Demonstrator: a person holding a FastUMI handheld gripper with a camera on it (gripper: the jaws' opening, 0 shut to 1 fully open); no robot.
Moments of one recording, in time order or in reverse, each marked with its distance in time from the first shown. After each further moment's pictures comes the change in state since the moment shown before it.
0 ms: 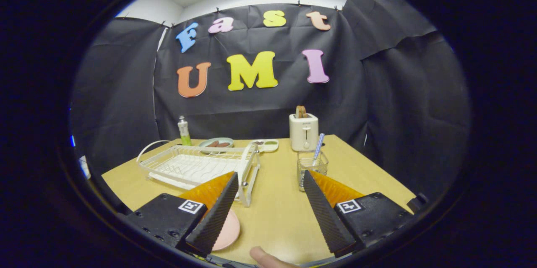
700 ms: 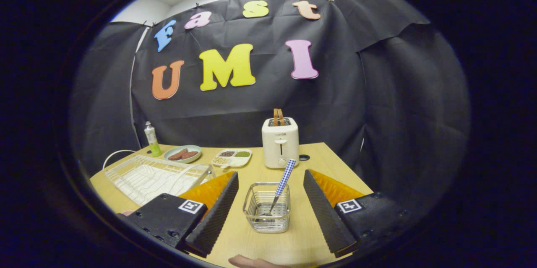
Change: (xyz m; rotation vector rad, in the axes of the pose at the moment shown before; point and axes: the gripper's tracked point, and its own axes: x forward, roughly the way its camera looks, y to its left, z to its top) arm 0.173 -0.091 0.037 0.034 0.093 -0.009
